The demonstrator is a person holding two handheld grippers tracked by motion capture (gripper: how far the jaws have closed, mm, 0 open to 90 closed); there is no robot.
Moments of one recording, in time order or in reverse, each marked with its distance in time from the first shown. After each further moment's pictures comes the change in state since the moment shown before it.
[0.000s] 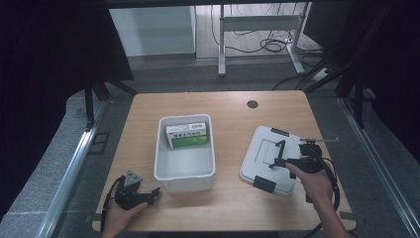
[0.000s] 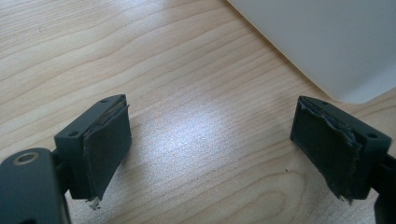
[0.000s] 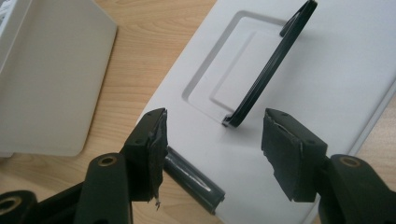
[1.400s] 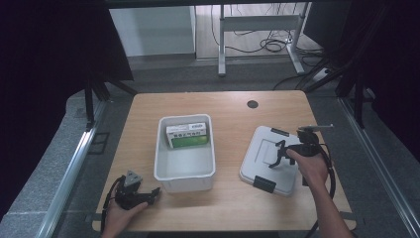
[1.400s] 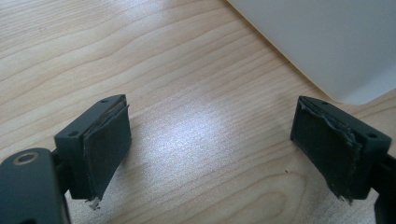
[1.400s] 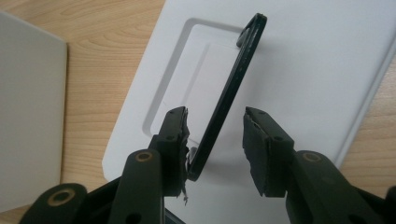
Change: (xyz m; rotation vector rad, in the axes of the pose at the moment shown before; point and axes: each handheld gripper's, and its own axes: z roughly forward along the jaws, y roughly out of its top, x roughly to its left) left arm 0.000 0.000 0.000 -0.001 0.002 -0.003; right arm -0.023 0.038 0.031 0.123 -0.074 0.159
